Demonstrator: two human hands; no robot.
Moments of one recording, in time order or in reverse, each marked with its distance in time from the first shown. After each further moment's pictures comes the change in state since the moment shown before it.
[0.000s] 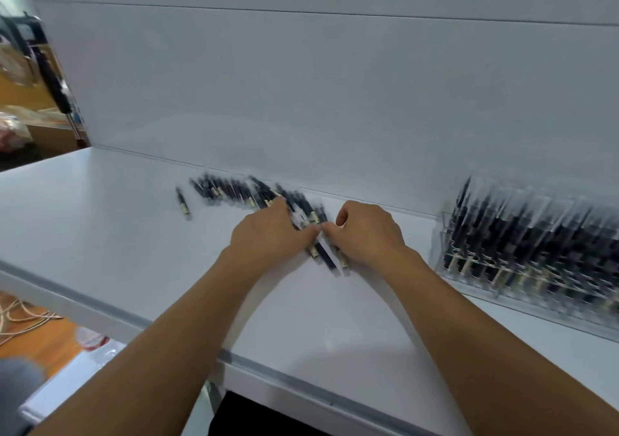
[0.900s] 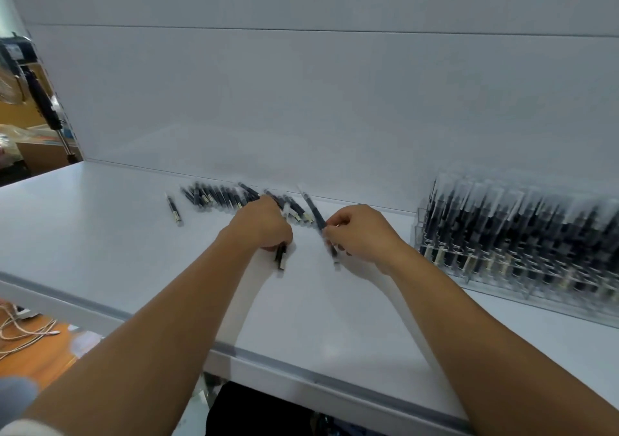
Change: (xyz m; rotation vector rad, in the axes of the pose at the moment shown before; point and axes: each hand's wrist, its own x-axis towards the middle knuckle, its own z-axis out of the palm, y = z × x) left_hand 0.021 0.008 -0.011 -0.051 -0.145 -0.045; right_hand -0.021 0.020 -0.014 0.501 -0.059 0.043
